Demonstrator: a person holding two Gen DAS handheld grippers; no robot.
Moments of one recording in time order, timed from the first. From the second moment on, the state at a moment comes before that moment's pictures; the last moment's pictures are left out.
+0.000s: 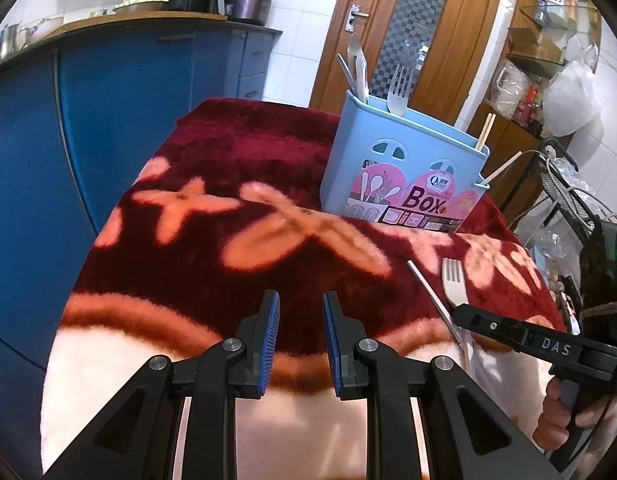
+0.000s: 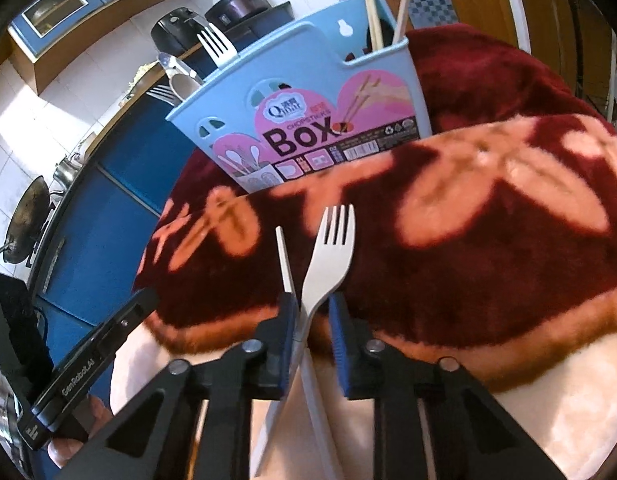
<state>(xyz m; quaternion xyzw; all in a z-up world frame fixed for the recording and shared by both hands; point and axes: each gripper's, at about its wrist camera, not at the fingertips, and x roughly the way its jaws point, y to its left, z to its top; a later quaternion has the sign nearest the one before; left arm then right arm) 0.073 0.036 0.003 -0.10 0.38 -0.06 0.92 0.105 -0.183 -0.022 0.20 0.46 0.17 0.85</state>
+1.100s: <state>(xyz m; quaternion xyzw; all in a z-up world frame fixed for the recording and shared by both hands) 0.078 -0.068 0.006 -0.08 0.48 -0.15 0.86 0.042 -0.244 0.021 0.19 0.35 0.19 0.90</state>
